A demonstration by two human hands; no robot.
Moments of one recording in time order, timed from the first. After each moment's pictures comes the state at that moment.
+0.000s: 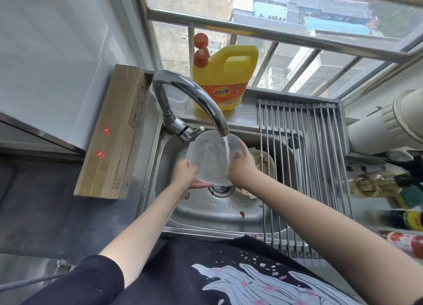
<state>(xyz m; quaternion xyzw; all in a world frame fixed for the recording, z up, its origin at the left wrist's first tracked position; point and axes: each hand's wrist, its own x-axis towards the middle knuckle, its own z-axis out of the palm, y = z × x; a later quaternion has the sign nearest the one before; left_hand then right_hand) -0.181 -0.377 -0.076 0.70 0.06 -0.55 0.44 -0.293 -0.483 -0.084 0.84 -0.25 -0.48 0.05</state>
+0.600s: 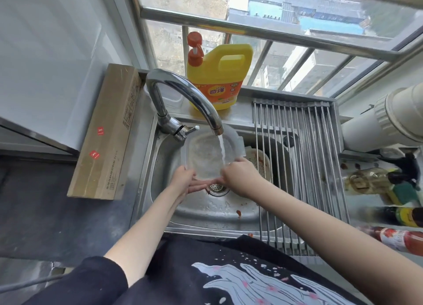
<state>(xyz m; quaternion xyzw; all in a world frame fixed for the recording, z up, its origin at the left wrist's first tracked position) -0.193 -0.371 -0.093 0.68 0.07 -0.57 0.45 -0.315 -0.467 -0.044 0.95 -0.16 -0.26 -0.04</state>
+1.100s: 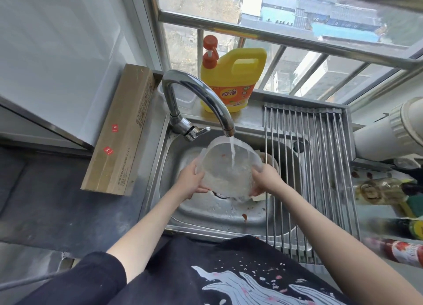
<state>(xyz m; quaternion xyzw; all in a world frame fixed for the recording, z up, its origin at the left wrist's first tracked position) -0.182 -0.354 -0.097 0.71 -0.14 -0.56 0.40 -0.354 -0.492 -0.069 0.65 -0.58 -0.12 -0.48</state>
